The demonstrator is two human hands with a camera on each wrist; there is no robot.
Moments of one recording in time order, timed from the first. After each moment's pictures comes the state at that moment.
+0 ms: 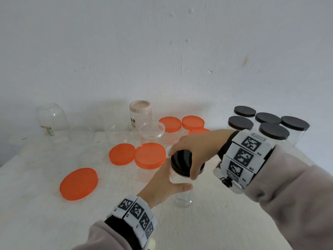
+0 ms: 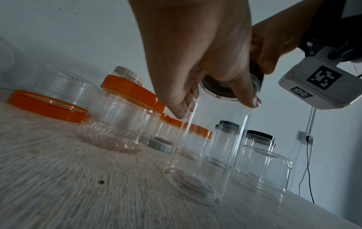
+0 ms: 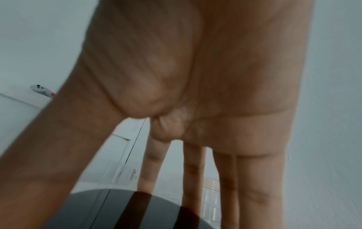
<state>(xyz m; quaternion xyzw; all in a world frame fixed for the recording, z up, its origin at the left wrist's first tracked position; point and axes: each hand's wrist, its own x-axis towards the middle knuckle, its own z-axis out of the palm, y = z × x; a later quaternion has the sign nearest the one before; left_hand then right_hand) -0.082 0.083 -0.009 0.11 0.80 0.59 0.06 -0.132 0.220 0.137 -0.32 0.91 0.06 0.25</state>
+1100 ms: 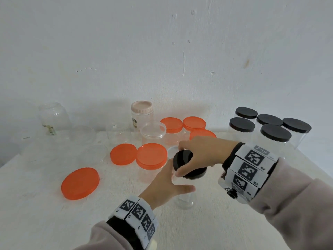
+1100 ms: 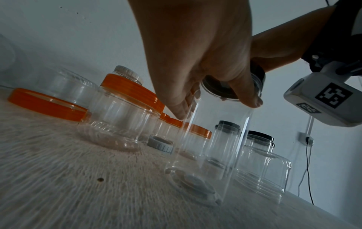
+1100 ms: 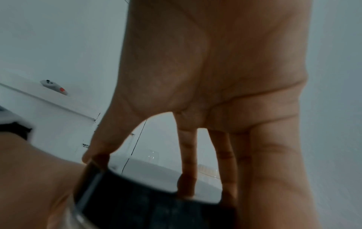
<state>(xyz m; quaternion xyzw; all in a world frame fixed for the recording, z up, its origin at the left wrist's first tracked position) -0.079 0.083 -0.008 0.11 0.80 0.59 0.06 -0.130 0.228 0.111 -0.28 0.95 -0.01 0.15</state>
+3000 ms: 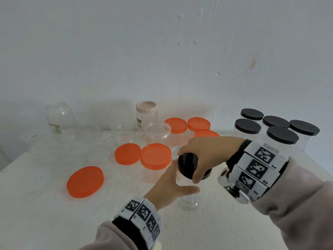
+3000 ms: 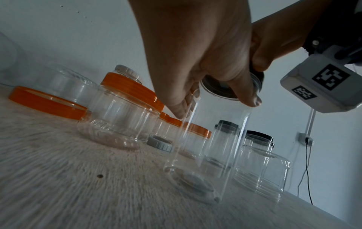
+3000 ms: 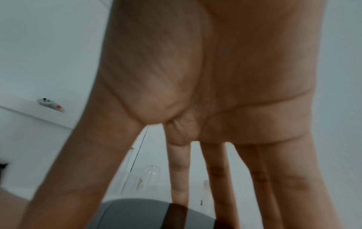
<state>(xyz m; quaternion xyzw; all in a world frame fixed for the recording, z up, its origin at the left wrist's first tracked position) -0.078 0.085 -0.010 0.11 0.79 0.60 0.06 -0.126 0.222 0.129 -0.32 0.92 0.04 0.20</state>
